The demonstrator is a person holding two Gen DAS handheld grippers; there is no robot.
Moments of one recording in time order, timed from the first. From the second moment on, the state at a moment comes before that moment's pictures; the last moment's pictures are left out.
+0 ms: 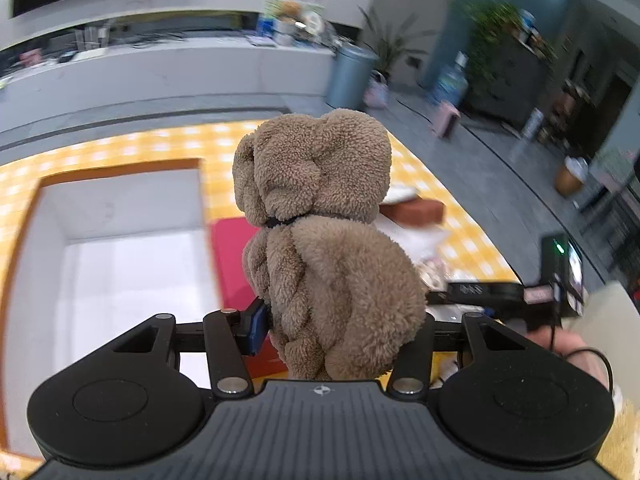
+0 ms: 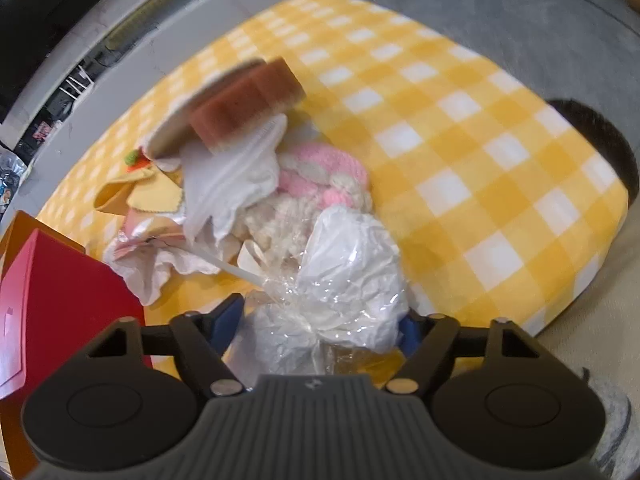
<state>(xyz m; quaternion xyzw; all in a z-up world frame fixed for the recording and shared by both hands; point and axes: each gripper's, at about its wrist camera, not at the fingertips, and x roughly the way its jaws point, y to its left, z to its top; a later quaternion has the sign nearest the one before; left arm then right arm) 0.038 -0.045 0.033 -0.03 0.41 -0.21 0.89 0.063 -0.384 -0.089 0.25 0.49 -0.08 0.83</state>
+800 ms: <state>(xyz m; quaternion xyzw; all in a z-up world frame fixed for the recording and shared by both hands) 0.025 0.085 0.031 -0.08 0.42 -0.07 0.90 0.006 -0.343 -0.015 0.32 0.34 0.08 0.88</state>
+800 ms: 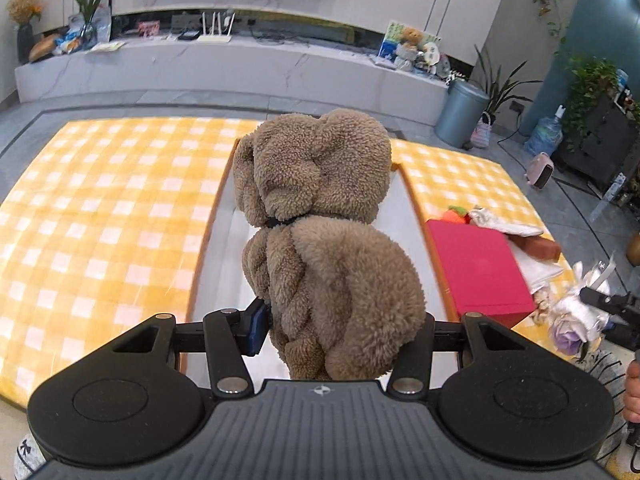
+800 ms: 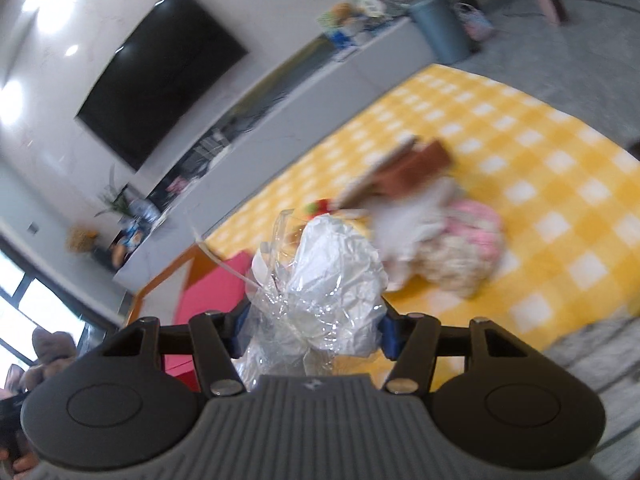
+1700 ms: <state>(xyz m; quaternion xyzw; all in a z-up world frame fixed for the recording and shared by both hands) 0.033 0.074 -0.011 0.03 0.45 0.01 0.89 0.053 -0.081 0.017 0.08 0.40 0.24 0.88</state>
